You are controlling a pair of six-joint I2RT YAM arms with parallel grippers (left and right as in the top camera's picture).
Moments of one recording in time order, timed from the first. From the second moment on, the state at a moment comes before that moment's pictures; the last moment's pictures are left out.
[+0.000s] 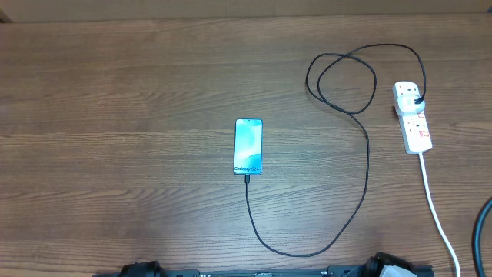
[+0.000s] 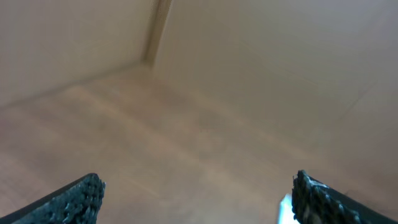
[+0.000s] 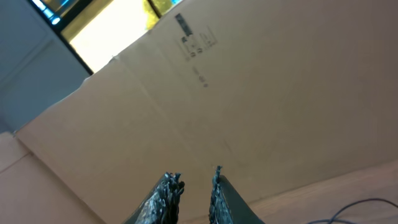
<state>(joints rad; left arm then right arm) 0.10 0.01 1.30 -1.42 -0.25 -0.44 -0.35 1.08 2.02 -0.87 -0.51 0.59</state>
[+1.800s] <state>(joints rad) 0.10 0.01 0.01 -0.08 0.00 -0.25 -0.23 0.89 2.02 -0.93 -0.46 0.52</state>
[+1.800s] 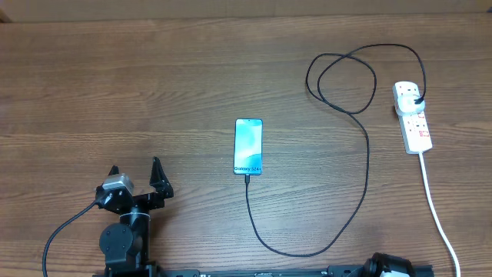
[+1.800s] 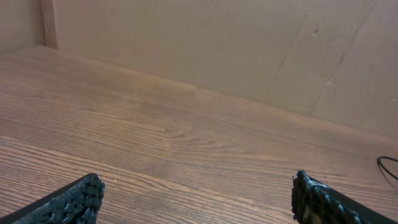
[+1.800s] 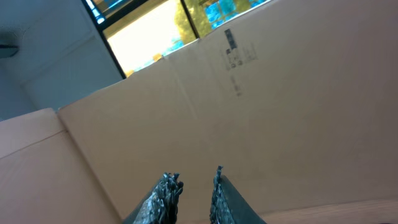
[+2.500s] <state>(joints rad) 0.11 0.01 0.01 -0.08 0.00 -0.25 -0.14 0.60 2.01 -0.92 -0.46 0.52</state>
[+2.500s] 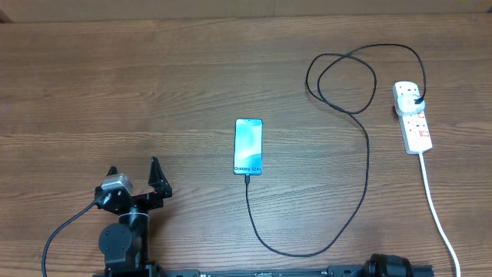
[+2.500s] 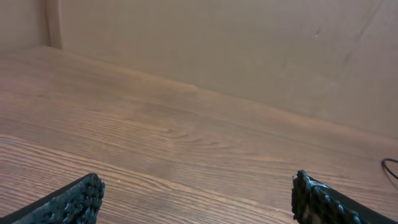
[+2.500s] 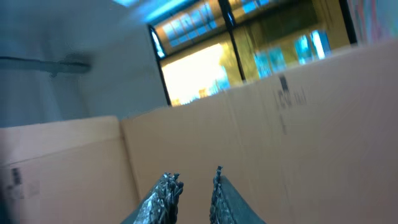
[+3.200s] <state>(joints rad) 0.13 0.01 0.01 -0.08 0.00 -0.25 -0.14 0.16 2.02 -0.75 -0.42 0.51</state>
